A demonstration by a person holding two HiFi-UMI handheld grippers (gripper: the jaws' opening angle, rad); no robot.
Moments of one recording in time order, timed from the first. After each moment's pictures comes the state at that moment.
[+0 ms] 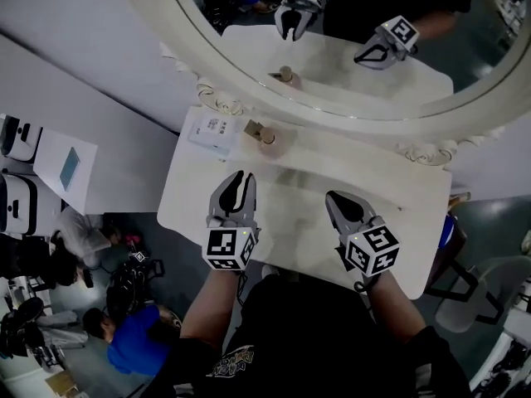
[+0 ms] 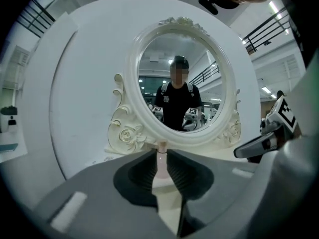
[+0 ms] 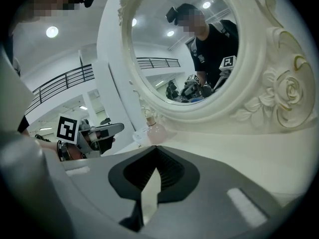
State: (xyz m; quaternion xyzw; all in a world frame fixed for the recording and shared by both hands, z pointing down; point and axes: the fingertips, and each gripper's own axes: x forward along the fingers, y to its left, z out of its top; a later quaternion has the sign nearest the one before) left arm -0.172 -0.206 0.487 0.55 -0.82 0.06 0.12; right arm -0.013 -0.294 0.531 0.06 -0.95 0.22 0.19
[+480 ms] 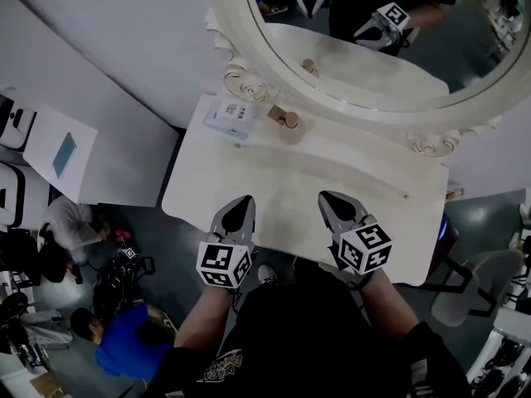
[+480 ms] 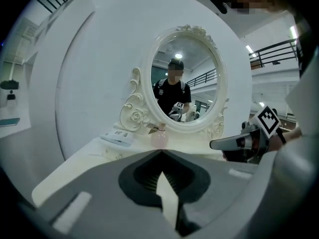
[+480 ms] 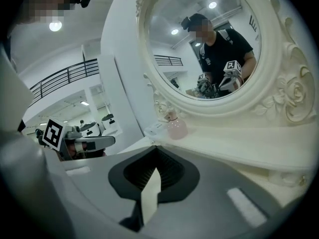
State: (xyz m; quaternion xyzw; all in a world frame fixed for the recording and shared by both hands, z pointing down) left arm -0.146 -0.102 0.502 0.58 -0.79 0.03 0.21; right arm -0.035 -0.216 0.519 0.06 -0.96 0.20 0.20
